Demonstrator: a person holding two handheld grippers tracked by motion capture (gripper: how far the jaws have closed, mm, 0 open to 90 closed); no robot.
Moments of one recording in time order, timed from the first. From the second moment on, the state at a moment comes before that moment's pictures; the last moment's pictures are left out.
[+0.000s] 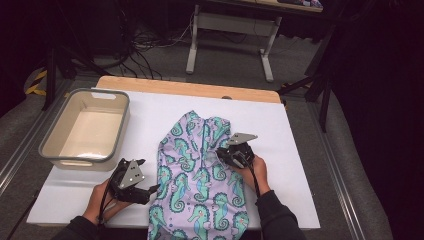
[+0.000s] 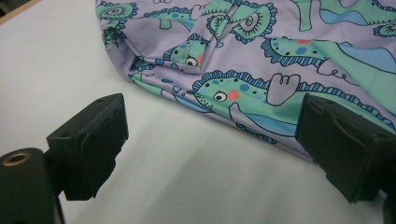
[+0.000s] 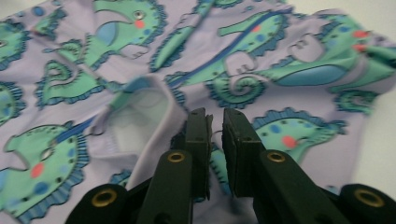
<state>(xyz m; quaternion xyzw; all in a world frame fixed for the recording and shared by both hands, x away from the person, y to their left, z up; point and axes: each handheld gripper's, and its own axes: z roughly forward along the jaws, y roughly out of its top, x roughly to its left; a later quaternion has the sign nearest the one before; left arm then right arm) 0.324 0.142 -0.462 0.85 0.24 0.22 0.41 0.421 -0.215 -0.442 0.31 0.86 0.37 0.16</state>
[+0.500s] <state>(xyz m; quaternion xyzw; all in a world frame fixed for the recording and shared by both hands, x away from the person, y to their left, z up) 0.323 0.143 -0.460 0.85 0.24 0.22 0.41 0.389 -0.204 -0.440 0.25 0.88 0.38 0.14</state>
